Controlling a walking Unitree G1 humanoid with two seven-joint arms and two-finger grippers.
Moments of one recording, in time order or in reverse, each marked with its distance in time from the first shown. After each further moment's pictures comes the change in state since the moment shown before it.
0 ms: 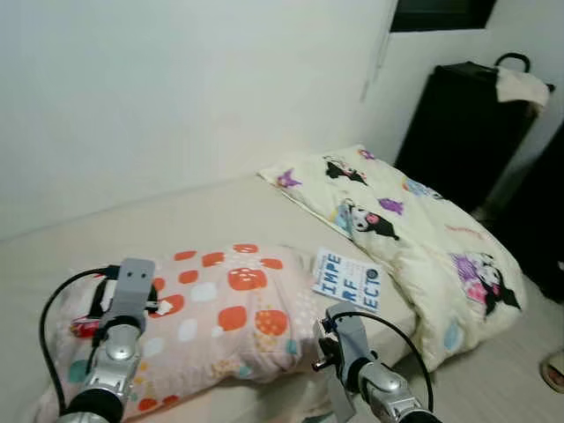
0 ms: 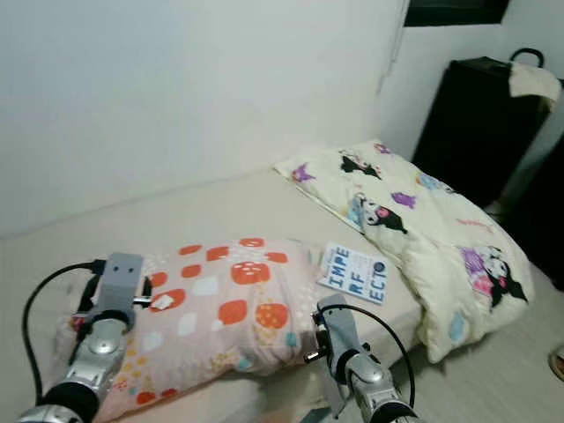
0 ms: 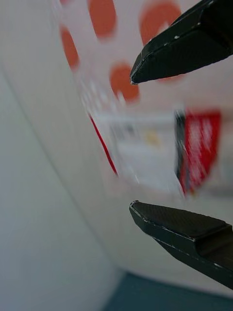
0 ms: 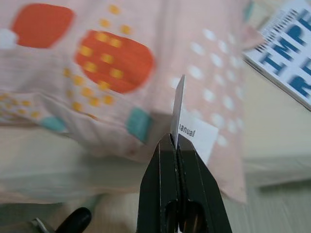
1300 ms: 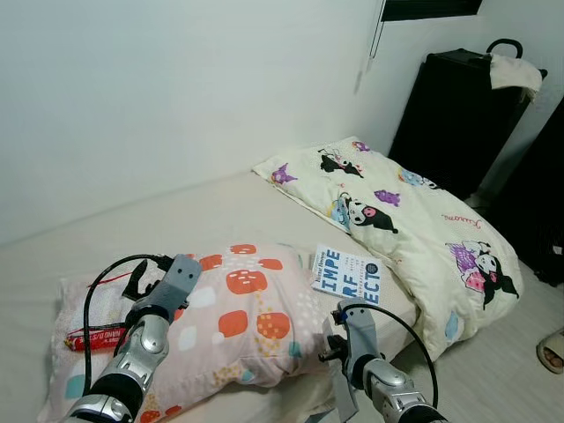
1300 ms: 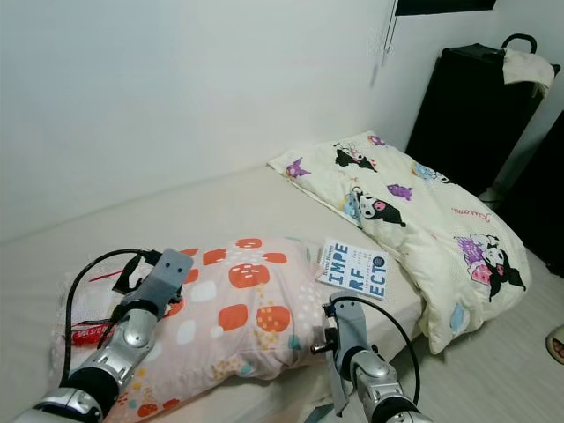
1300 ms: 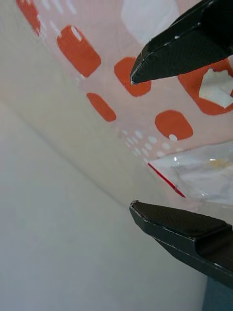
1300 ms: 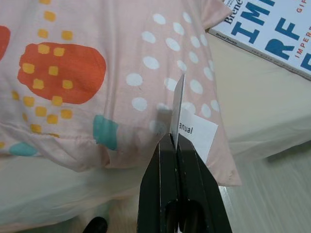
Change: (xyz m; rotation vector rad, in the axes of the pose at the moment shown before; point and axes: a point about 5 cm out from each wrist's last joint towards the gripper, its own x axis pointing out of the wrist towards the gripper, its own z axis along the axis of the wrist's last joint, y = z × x) left arm -0.003 -0.053 0.028 0.268 -0.152 -0.161; right arm 0.000 -0.011 0.003 0.128 0.016 -0.078
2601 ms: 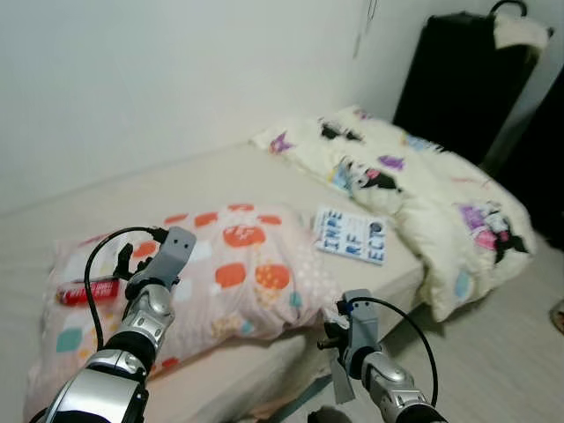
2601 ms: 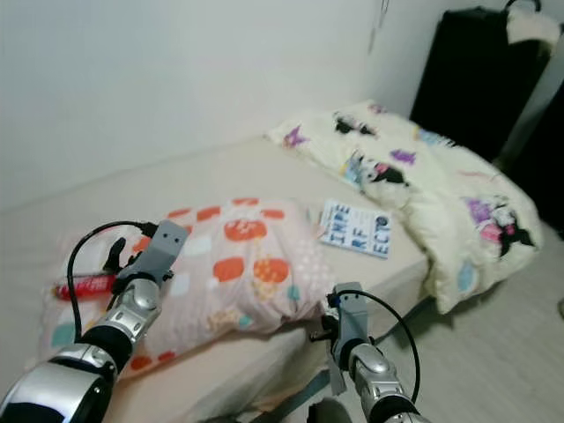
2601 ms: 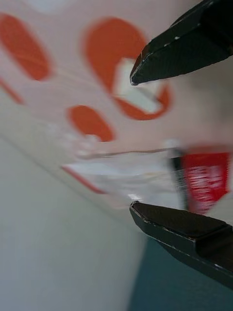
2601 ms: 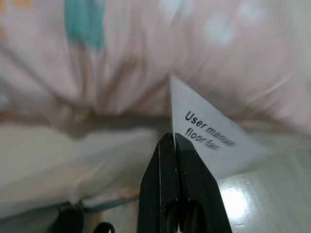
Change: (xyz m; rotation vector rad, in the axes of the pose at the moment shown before) left arm 0.030 0.026 0.018 0.042 0.184 0.183; right arm 0.001 0.003 0.013 0.068 -0.104 0.029
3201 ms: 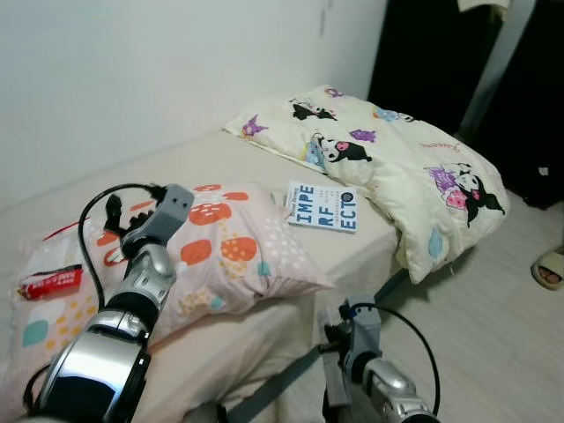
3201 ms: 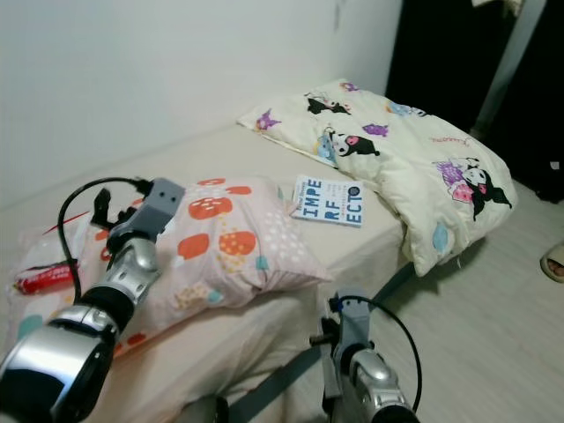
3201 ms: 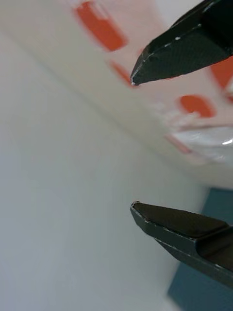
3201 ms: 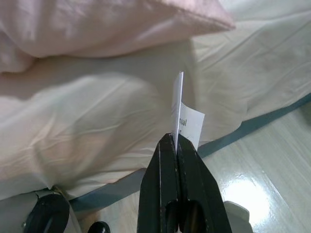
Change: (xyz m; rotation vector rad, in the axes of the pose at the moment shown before) left arm 0.023 0.038 0.079 0.087 -0.237 0.254; right arm -0.005 0.002 -0.004 0.017 -0.047 0.003
